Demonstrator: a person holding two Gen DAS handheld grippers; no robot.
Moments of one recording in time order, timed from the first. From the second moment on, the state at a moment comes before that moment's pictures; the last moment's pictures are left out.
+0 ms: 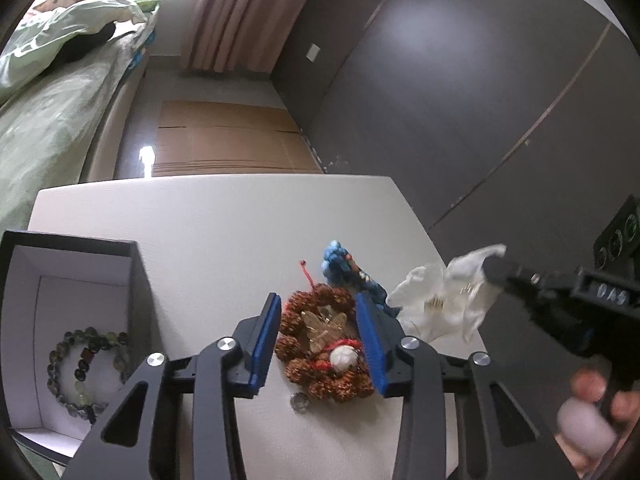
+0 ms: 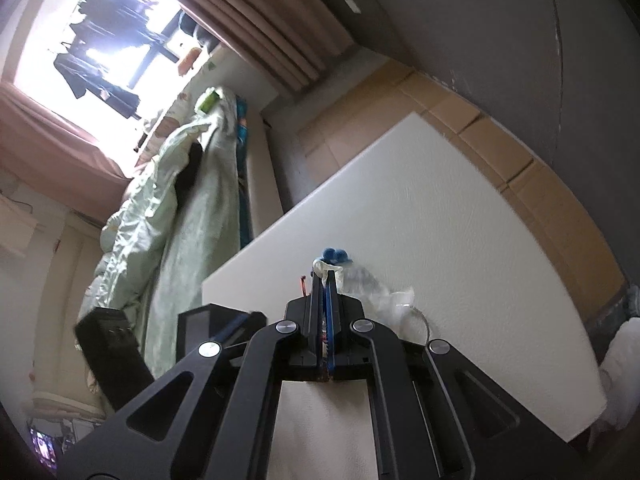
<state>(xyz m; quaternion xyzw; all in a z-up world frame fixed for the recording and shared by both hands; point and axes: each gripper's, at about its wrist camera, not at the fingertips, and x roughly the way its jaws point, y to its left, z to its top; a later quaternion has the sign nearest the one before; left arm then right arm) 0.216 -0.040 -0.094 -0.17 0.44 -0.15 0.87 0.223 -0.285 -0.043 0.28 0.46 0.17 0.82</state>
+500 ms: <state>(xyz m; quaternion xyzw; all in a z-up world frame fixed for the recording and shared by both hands) 0.210 -0.092 -0.115 -0.08 0.46 -0.17 0.87 0.218 -0.312 -0.035 0.31 0.45 0.17 0.82</state>
